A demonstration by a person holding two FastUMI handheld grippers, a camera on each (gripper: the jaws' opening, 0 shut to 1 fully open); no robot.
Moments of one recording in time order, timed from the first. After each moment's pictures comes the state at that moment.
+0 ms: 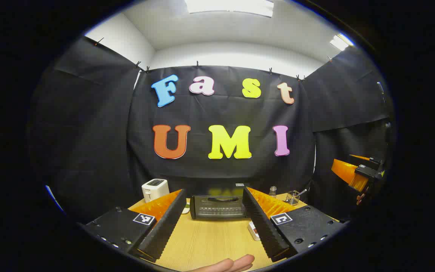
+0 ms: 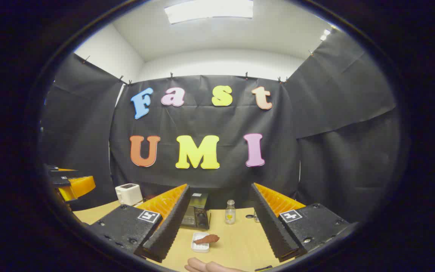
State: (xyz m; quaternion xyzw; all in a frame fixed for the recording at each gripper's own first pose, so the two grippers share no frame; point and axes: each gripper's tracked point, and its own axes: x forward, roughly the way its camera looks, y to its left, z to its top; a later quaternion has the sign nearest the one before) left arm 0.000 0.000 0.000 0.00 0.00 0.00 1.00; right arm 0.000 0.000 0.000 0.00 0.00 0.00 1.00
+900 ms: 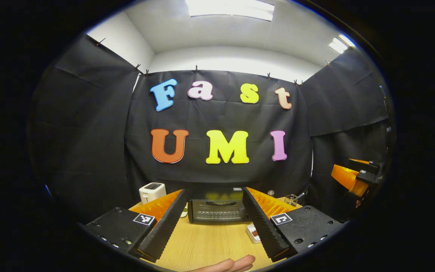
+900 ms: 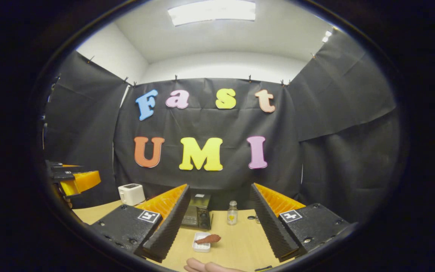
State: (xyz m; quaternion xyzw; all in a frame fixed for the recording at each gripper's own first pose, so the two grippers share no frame) left arm 0.004 0.005 0.002 -0.01 -0.02 -0.01 1.00; right arm -0.008 0.010 -0.004 -0.01 -0.01 0.01 1.00
